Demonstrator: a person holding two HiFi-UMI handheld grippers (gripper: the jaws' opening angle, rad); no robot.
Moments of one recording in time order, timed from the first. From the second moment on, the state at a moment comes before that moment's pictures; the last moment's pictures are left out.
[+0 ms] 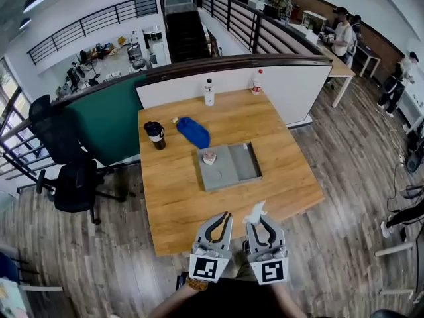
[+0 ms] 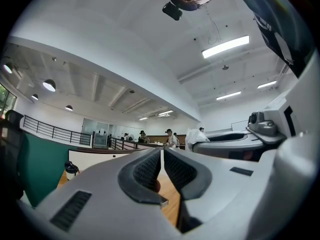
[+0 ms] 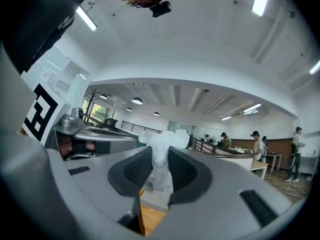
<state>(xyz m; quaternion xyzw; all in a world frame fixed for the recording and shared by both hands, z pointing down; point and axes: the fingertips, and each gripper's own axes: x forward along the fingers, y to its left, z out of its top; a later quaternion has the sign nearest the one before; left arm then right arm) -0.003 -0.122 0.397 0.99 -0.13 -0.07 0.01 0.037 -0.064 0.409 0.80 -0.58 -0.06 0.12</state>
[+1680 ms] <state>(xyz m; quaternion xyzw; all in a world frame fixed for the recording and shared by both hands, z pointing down) 0.217 -0.090 0.430 0.95 -0.32 0.01 -0.02 0.297 -0.065 0.445 0.68 -0.73 -0.03 0.05</state>
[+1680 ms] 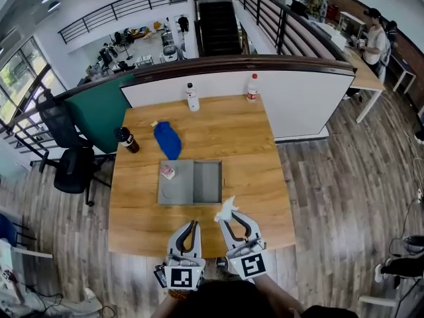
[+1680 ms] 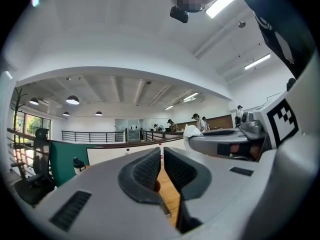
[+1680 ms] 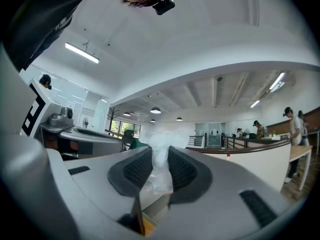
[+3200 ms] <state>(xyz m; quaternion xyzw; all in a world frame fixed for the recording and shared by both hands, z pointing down) 0.293 -0.060 0.435 0.97 -0.22 0.00 -0.07 0.397 -0.031 0.479 0.77 -0.63 0.00 0.01</state>
